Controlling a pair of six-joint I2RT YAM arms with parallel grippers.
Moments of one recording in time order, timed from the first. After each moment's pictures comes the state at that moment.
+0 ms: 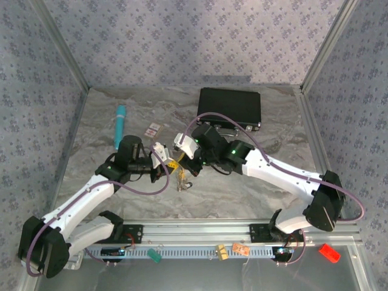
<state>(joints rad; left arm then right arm) -0.51 0.98 0.63 -0.25 0.72 0.42 0.96 1.42 1.22 -0.52 -0.22 -0.10</state>
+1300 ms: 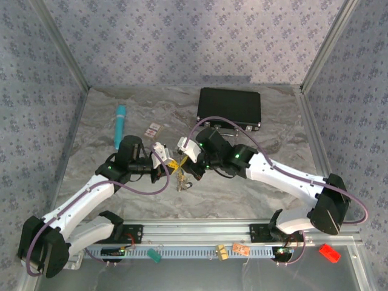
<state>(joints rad) -0.52 0.99 0.63 -0.25 0.73 0.40 0.95 1.37 1.13 -0.47 -0.27 -0.09</state>
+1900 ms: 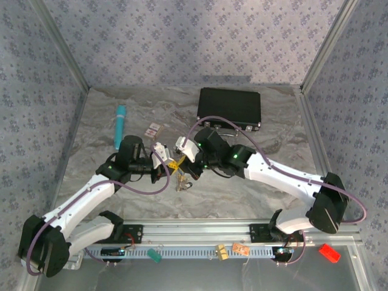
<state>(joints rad) -0.52 0.99 0.63 -0.25 0.74 0.40 0.96 1.38 1.13 -0.43 -0.27 -0.07</state>
